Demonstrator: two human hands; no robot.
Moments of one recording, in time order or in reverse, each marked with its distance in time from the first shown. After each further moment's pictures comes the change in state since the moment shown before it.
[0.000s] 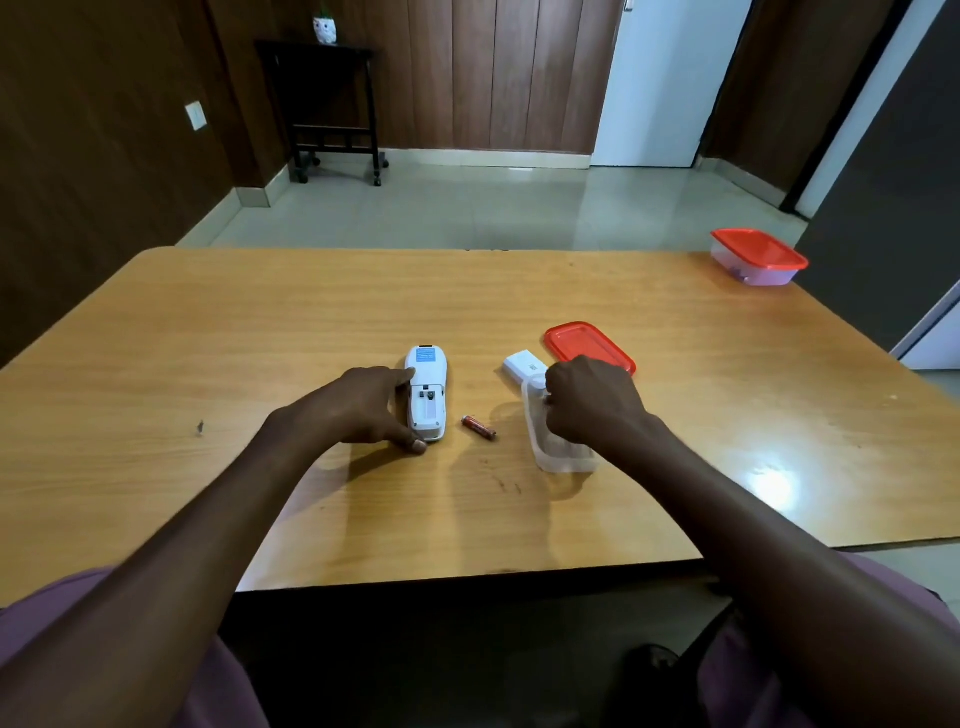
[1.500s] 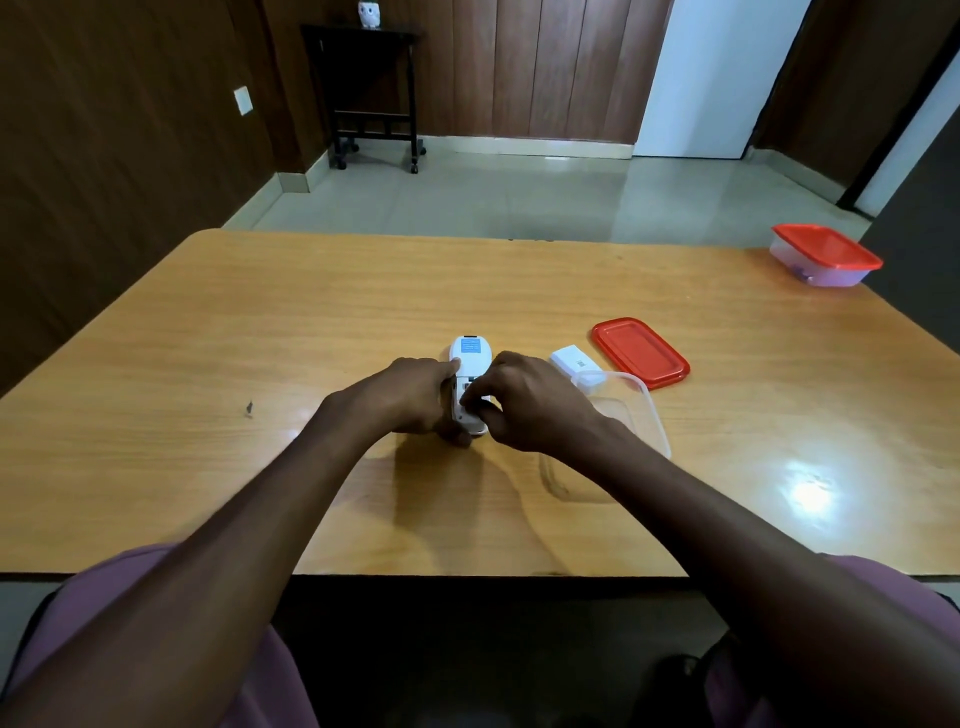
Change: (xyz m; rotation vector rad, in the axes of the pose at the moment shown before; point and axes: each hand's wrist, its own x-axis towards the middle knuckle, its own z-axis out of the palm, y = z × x) left_hand -0.001 0.003 -0.001 0.043 -0.025 0.012; right_hand 0.018 -0.085 0.007 0.433 0.184 -0.536
